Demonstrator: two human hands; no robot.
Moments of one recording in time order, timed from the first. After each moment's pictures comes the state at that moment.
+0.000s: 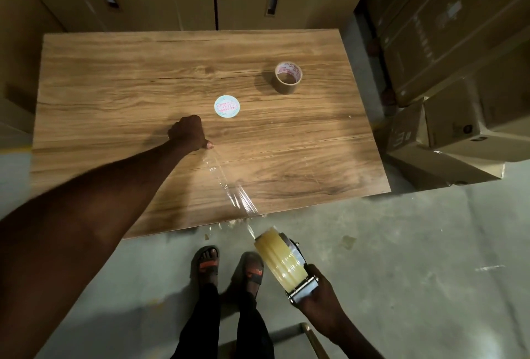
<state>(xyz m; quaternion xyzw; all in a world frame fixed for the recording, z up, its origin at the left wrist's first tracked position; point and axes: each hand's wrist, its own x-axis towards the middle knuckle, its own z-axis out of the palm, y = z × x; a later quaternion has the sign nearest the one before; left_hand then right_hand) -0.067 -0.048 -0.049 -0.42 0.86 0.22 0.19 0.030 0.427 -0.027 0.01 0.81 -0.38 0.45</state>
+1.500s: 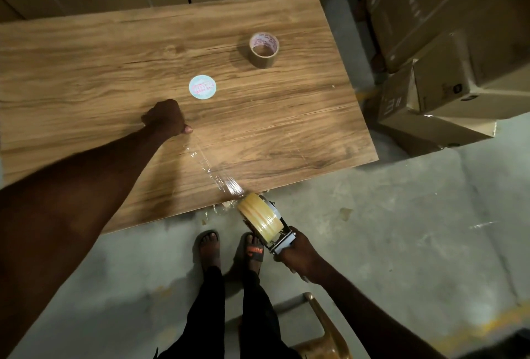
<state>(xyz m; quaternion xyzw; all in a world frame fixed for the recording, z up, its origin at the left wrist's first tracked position) -0.079 -0.043 -0.055 -0.44 0.86 0.17 0.22 -0.001 0.394 -0.040 0.04 0.75 -0.39 0.54</state>
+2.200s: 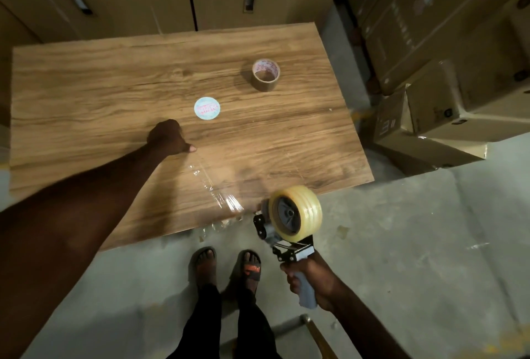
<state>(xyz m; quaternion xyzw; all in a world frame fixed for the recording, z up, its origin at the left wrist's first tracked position) -0.067 -0.058 -0.048 -0.42 0.85 0.27 0.19 -0.013 0.402 0.008 0.20 0.63 -0.50 0.56</state>
